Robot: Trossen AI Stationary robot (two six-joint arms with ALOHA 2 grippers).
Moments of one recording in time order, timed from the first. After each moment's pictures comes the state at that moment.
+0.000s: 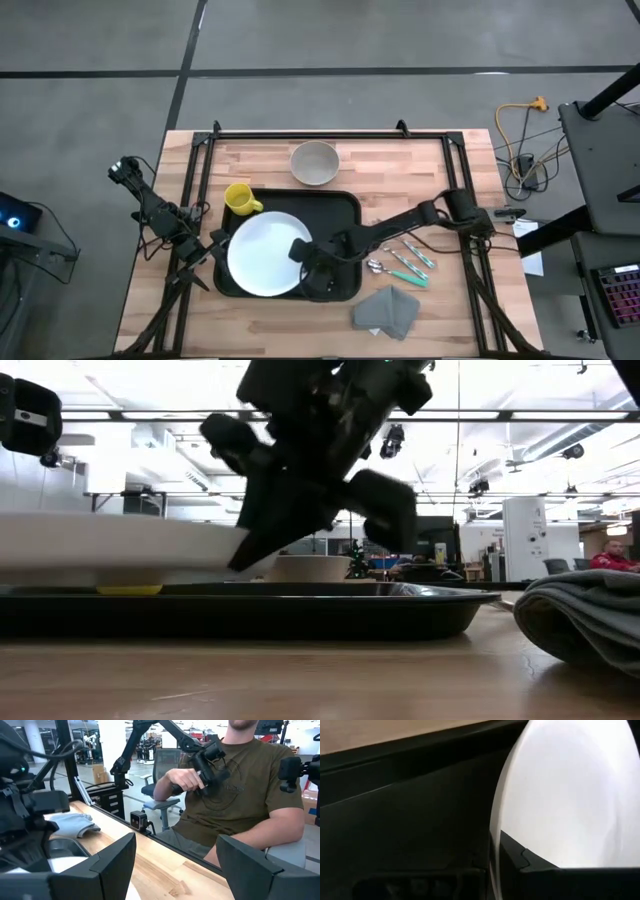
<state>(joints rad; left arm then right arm) -0.75 0.08 0.02 0.00 0.07 0.00 0.24 2.16 1.55 -0.31 -0.03 -0.93</state>
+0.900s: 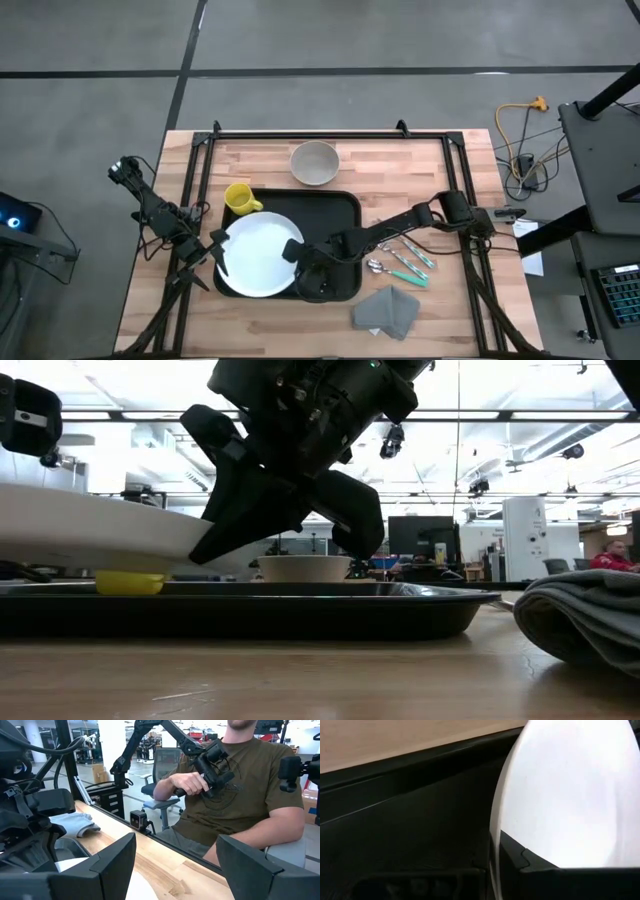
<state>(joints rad) -0.75 0.08 0.02 0.00 0.08 0.00 0.24 2.20 1.58 -0.20 -0.03 -0.91</state>
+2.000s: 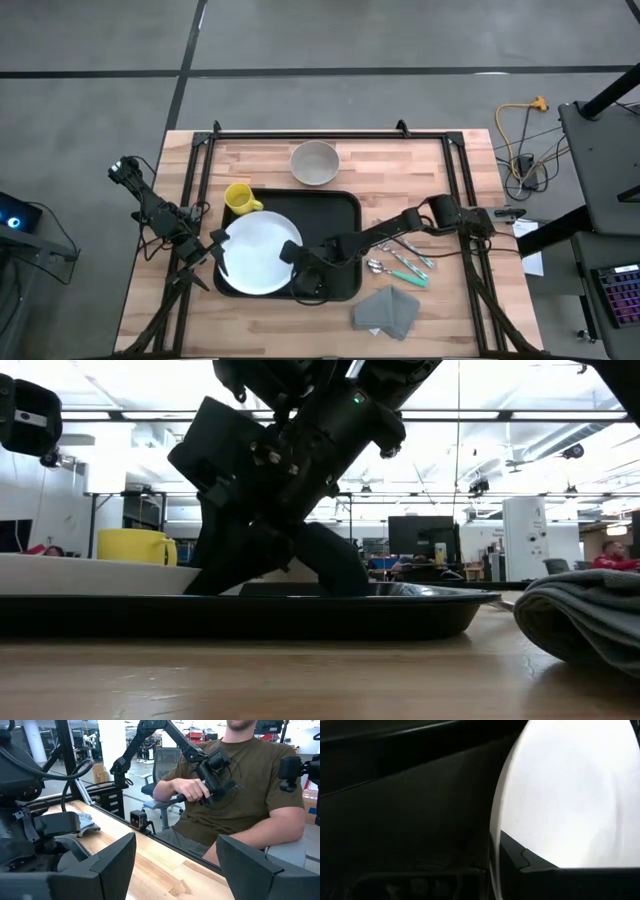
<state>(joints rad) -0.75 0.08 0.02 0.00 0.07 0.00 0.24 2.29 1.62 -0.17 0.03 -0.92</state>
